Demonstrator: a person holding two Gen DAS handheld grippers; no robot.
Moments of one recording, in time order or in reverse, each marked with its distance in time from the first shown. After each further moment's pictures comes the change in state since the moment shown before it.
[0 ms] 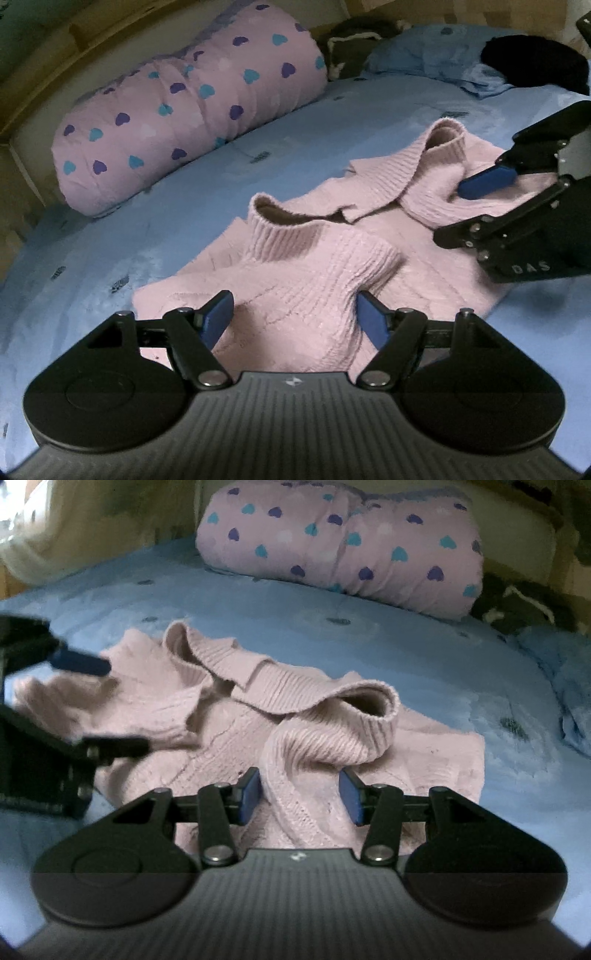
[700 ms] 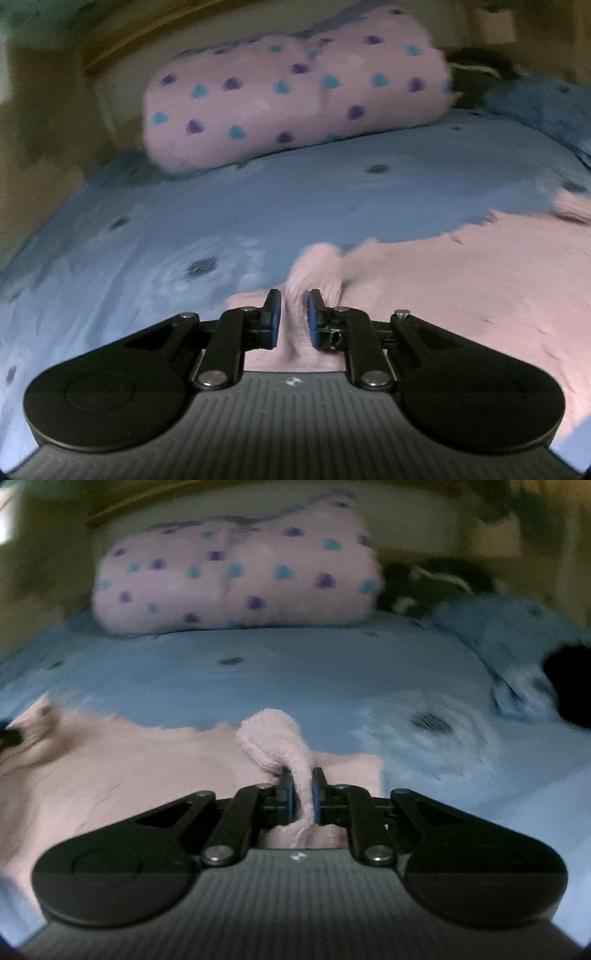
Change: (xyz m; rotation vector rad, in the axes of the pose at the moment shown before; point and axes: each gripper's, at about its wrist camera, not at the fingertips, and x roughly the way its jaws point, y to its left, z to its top) left arm 0.031 0.102 0.012 -0.310 0.017 0.217; right arm 0.016 -0.103 -0.001 0.383 -0.072 -0.186
